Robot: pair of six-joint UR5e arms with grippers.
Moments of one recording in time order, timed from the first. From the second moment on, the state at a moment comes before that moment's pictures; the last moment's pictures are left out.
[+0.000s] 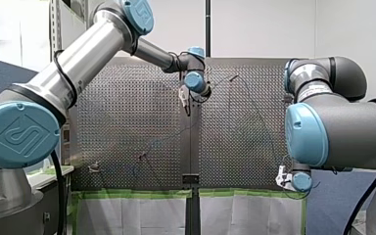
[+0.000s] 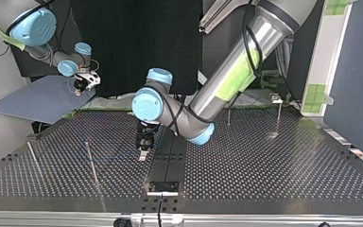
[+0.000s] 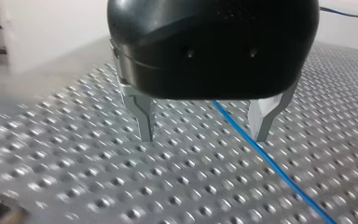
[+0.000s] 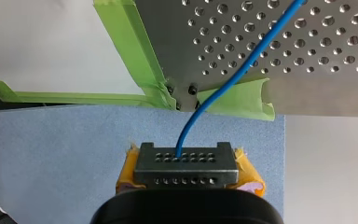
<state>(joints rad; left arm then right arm) -0.61 -2.26 -0.98 -3.06 -1.86 -1.88 1.56 -0.42 1.45 -0.69 1.61 1.70</state>
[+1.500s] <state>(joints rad) -0.66 -1.90 -1.26 -3.11 -1.73 -1.79 1.57 -0.42 1.44 -0.68 1.61 1.70</state>
